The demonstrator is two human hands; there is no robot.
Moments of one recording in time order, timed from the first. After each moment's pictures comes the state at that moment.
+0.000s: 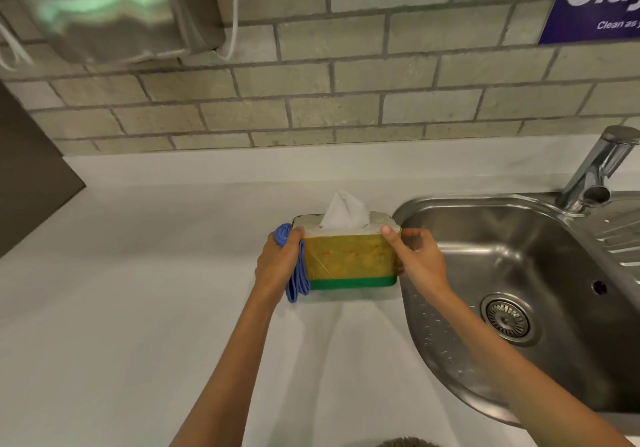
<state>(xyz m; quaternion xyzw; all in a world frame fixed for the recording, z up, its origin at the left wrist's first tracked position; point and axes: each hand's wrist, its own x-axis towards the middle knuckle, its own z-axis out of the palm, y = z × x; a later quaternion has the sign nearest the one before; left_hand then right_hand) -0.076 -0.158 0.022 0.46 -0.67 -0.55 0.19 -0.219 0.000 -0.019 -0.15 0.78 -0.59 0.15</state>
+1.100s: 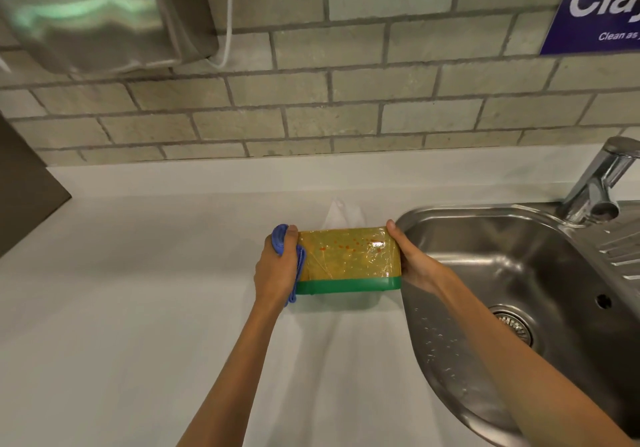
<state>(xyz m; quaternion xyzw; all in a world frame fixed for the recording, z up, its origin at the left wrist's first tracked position) -0.096 -0.175 0.016 0.46 -0.69 -0.50 0.23 -0.257 -0.027 0.000 -0.17 0.65 -0.57 0.48</state>
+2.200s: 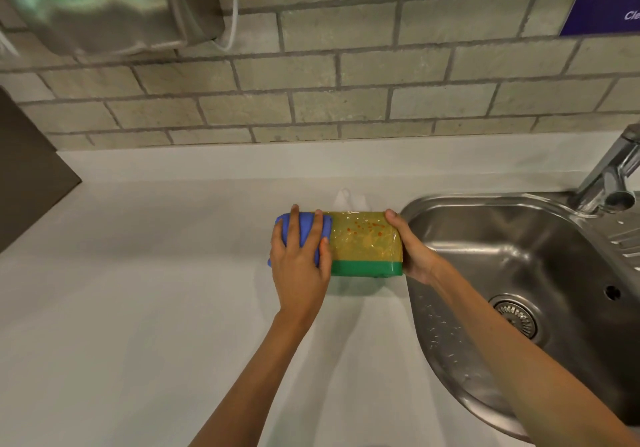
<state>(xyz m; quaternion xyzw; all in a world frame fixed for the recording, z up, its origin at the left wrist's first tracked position) -0.085 -0.137 0.008 0.31 -0.87 -0.11 0.36 -0.253 -0.038 -0.014 -0.14 0.62 -0.59 0.50</state>
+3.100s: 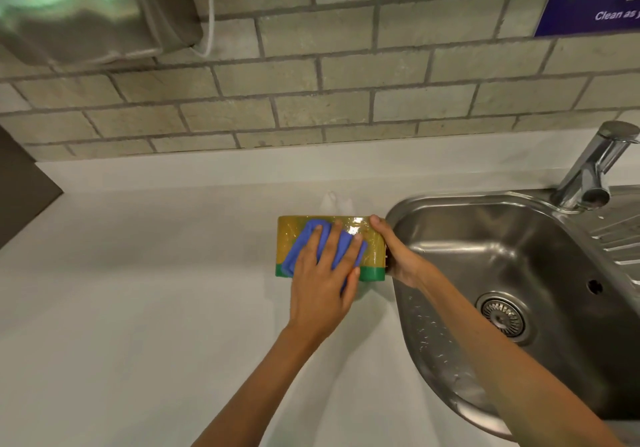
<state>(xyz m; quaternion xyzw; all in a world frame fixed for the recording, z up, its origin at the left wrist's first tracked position) -0.097 -0.106 -0.007 0.16 -0.94 -0.01 0.31 -0.257 -0.034 -0.021 -0.16 0.63 -0.59 0.48</state>
